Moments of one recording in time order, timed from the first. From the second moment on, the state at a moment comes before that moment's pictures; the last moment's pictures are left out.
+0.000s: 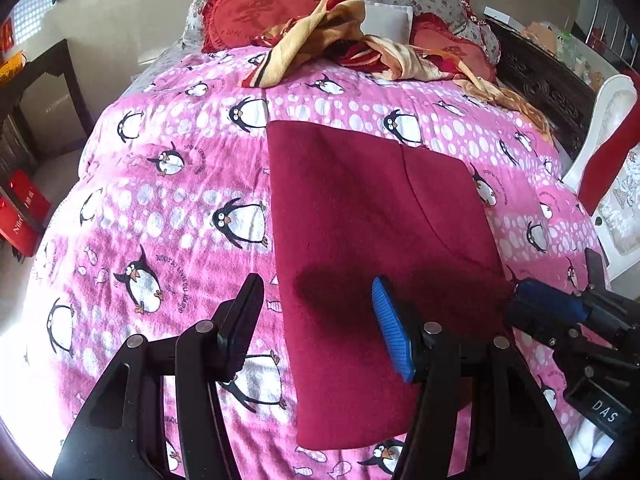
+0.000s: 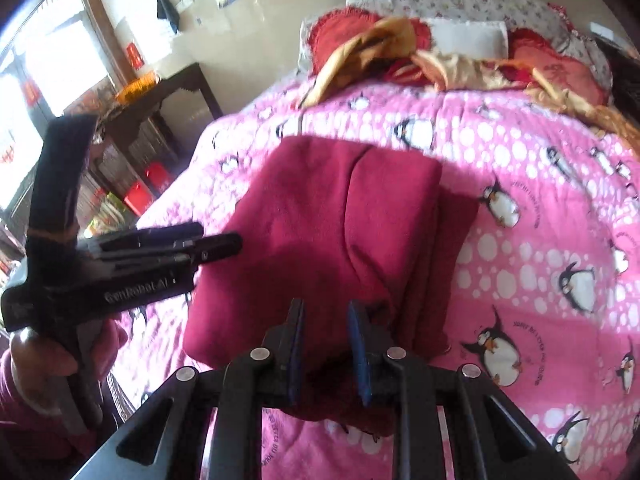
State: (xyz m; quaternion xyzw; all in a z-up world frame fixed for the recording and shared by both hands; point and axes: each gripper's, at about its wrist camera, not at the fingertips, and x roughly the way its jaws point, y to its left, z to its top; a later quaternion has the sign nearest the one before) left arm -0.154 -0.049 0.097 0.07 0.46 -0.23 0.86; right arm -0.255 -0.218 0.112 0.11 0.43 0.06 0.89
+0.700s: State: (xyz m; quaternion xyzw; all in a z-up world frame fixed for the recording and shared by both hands) left arm -0.186 -0.030 0.131 0.07 0.40 -0.22 0.89; right arm -0.272 -0.206 0.156 0.10 0.38 -0.01 0.92
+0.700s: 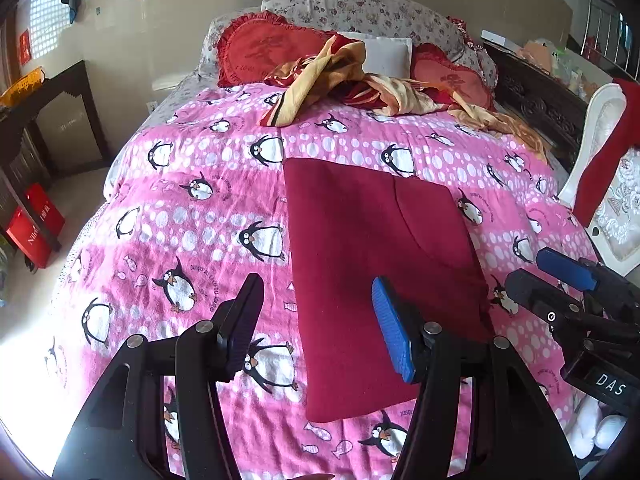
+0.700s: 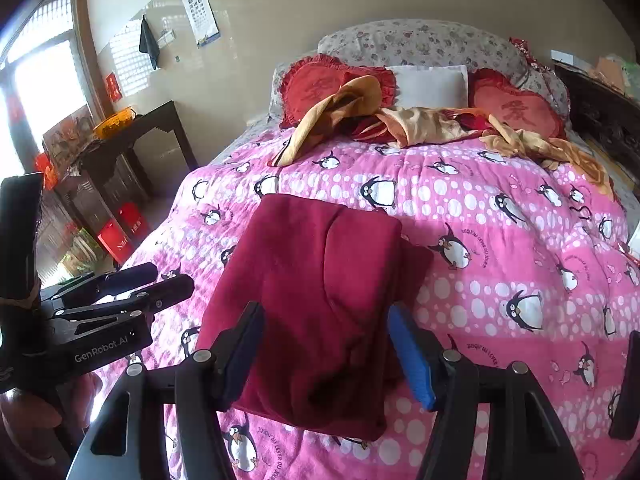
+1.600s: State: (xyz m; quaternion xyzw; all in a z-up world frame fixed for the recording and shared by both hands) left arm -0.188 -0.028 0.128 0.07 0.40 -0.21 0.89; right arm -0.270 -0.197 0.154 0.09 0.39 -0.03 0.92
